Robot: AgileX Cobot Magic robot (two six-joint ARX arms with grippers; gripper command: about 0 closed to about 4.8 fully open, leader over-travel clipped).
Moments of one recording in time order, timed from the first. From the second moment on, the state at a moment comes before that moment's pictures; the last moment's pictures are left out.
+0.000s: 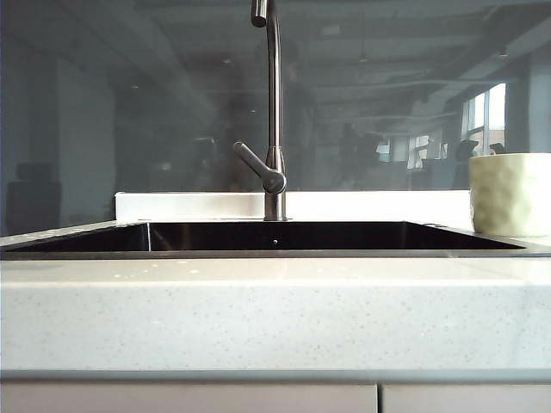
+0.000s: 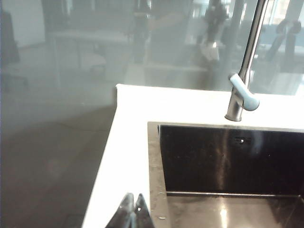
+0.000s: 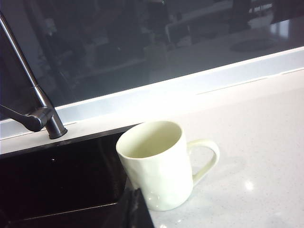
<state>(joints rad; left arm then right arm) -0.04 0.00 0.16 -0.07 0.04 -0.07 0.07 0.27 0.19 0.13 0.13 0.24</state>
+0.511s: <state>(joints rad) -0.07 0.00 0.01 0.09 -0.02 -0.08 0.07 0.27 0.19 0.11 0.13 0.24</state>
